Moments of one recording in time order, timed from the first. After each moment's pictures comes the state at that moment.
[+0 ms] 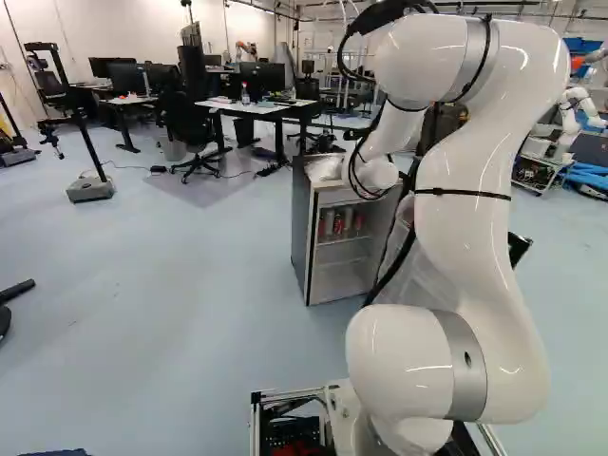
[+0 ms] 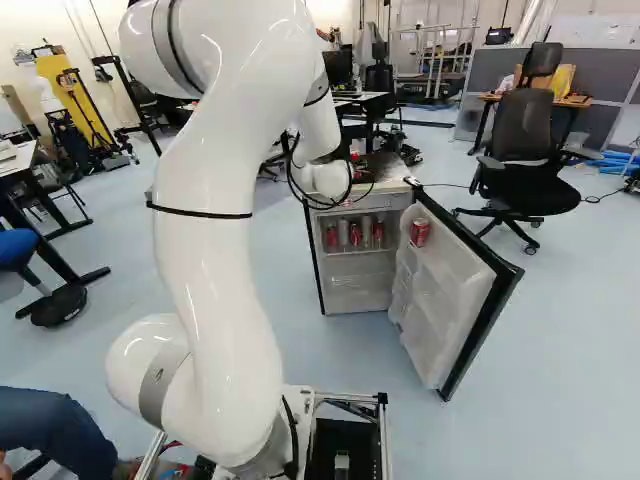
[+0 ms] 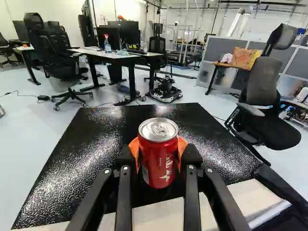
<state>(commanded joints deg) -14.4 -30.8 -59.6 -9.2 48.9 0.0</state>
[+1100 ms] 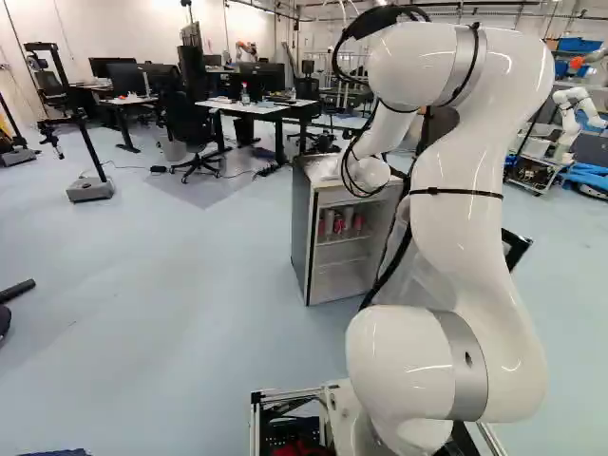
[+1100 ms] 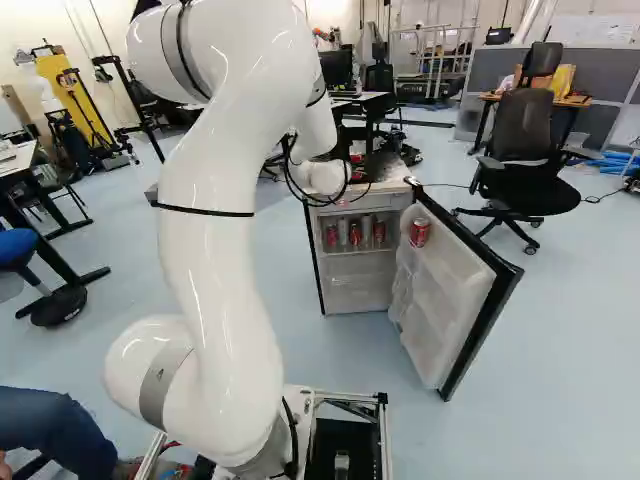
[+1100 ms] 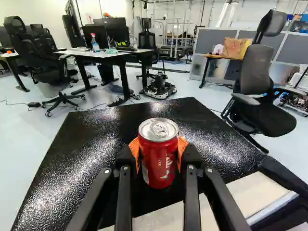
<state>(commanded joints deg) -12.9 -32.4 -61.7 -3.0 46.7 0.0</state>
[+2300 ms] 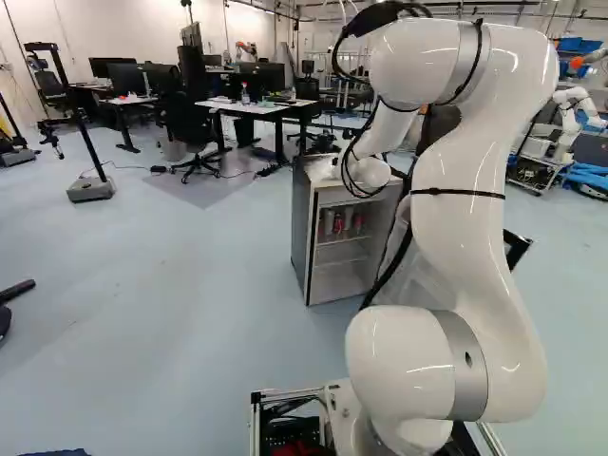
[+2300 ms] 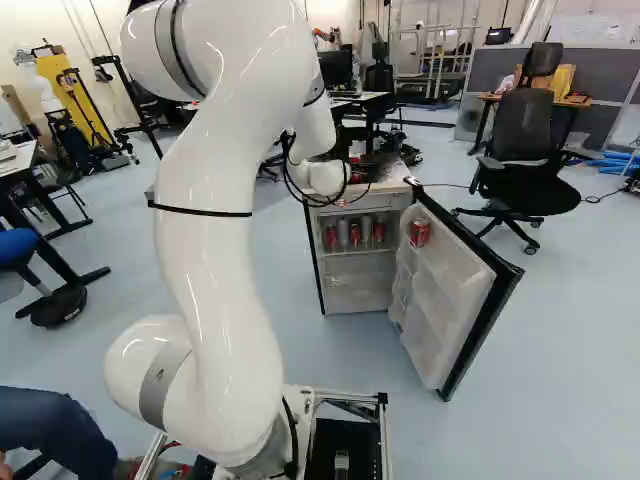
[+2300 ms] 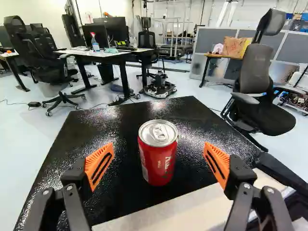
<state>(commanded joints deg) -12.9 -30.5 -59.2 -3.0 46.7 0.0</state>
